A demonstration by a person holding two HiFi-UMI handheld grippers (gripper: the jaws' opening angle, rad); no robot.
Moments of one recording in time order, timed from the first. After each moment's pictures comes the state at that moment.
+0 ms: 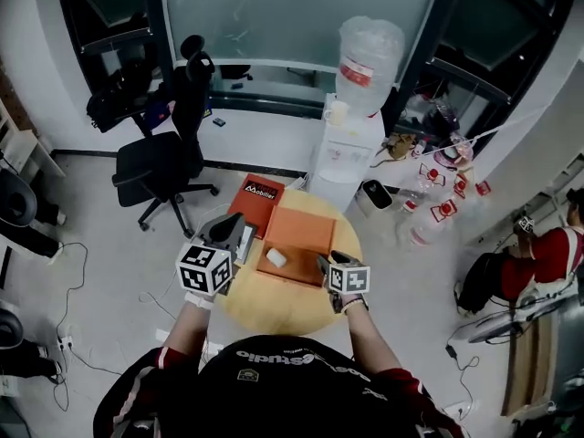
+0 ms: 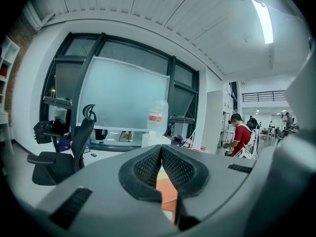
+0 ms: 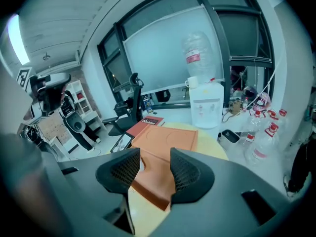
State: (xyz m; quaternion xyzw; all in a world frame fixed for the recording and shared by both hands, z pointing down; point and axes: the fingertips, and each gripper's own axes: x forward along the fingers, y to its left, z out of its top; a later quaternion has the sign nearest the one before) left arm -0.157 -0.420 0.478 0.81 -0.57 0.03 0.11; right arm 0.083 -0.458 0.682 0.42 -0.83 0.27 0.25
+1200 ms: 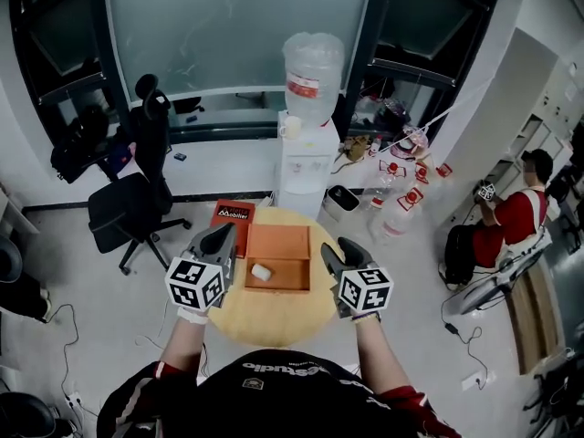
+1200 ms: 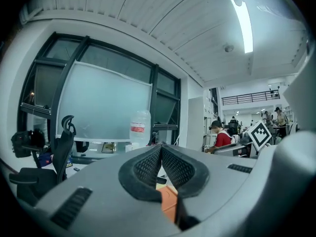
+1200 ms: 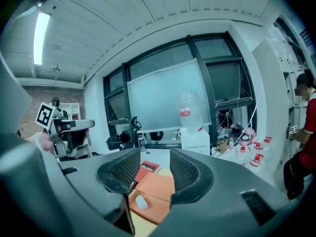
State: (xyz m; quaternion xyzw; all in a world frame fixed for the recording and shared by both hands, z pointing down) left arm -0.123 -0.408 0.408 0.87 -0.49 0.01 0.05; right arm 0.110 -0.412 0.465 0.50 -0.85 0.13 0.08
